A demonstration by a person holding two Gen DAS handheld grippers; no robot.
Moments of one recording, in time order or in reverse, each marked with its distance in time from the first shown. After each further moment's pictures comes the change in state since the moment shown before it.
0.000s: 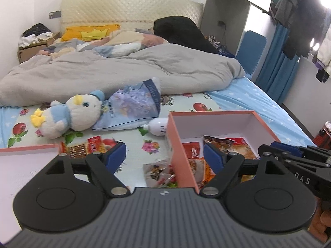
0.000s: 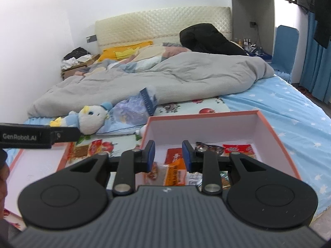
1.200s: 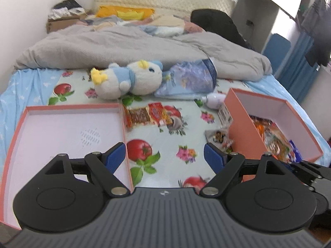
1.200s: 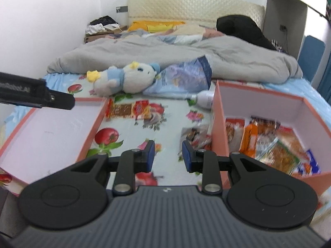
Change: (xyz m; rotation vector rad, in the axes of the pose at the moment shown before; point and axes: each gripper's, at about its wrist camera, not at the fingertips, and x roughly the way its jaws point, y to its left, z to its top) left arm -0.050 0.163 -0.079 -0.124 0.074 0.066; right arm 0.018 0.155 -0.088 -0.143 0.097 0.018
